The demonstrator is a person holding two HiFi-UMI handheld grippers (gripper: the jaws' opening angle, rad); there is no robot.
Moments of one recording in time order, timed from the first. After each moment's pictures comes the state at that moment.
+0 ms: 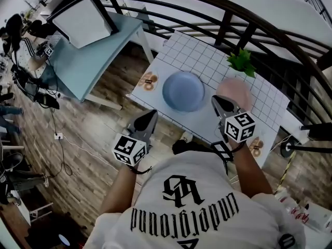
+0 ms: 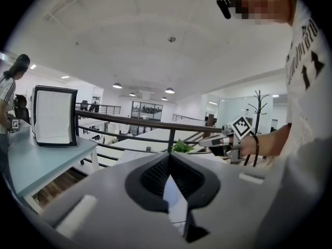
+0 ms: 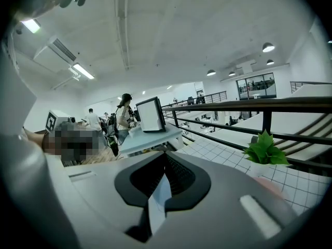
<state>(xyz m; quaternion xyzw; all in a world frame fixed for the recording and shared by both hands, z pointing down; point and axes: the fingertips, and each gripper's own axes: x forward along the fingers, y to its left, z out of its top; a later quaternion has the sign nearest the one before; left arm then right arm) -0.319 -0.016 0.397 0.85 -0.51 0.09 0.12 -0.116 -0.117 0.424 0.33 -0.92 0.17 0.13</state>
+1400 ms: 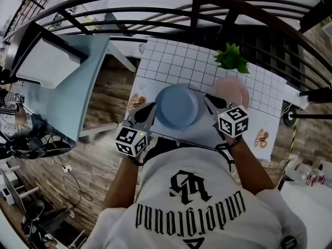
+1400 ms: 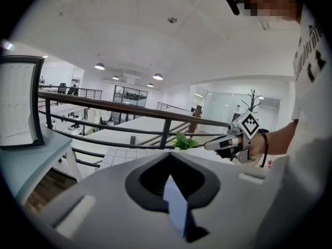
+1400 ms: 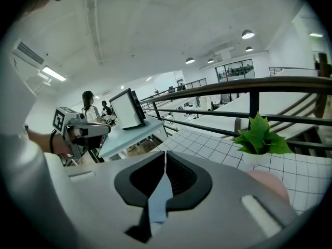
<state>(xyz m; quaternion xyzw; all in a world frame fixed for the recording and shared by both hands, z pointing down) -0.319 -0.206 0.450 0.89 -0.40 0.14 0.18 -0.122 -0.221 0.479 0.41 -0.86 0.26 0.16</state>
